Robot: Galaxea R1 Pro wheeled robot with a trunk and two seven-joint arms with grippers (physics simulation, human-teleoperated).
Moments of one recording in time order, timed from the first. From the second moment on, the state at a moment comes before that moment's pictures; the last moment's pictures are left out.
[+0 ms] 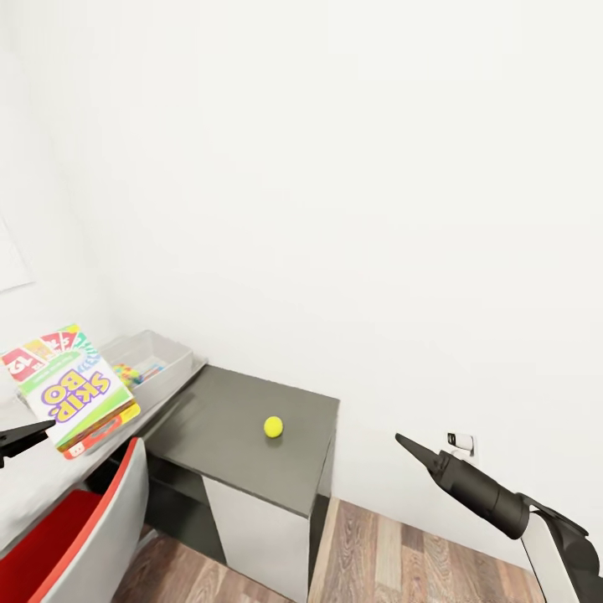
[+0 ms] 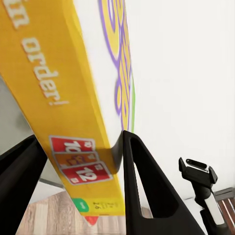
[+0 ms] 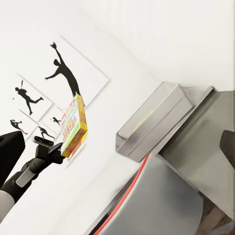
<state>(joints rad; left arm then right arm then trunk) -0.43 0.71 0.50 -0.88 0.29 1.00 -1.57 -0.17 -0.11 -0.29 -1.47 -0.60 0.74 1.07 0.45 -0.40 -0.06</state>
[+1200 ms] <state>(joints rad) -0.43 0.71 0.50 -0.88 0.29 1.00 -1.57 -0.17 -0.11 -0.29 -1.48 -0.60 0.74 1.08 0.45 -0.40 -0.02</state>
